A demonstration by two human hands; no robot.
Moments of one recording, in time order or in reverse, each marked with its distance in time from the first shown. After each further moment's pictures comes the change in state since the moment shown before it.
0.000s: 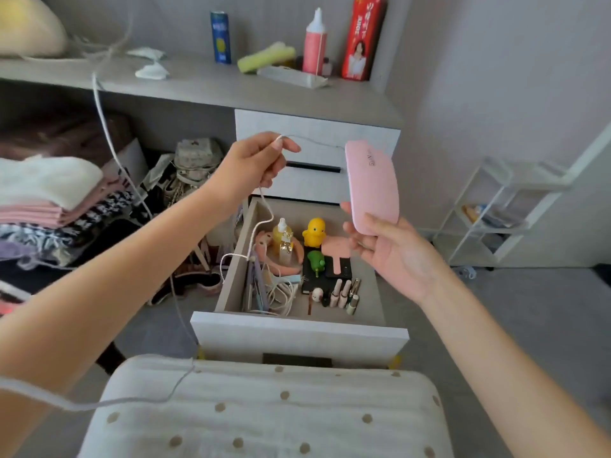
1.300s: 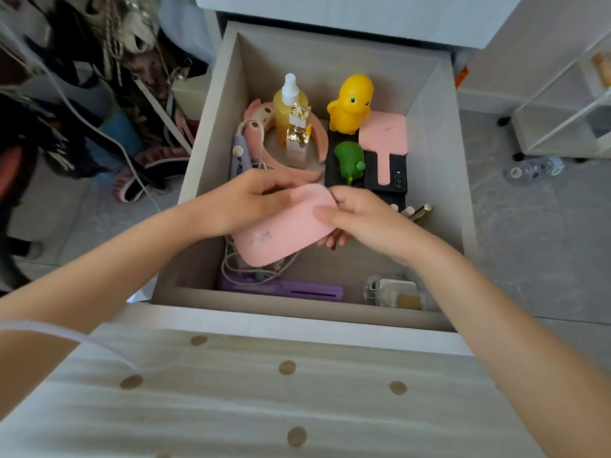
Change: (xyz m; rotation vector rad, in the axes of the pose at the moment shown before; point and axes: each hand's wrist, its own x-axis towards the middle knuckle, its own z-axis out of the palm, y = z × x) left_hand 0.008 -0.275 0.029 0.178 -0.536 -0.417; right_hand 0.160 0.200 -0.094 -0.725 -0.248 0.400
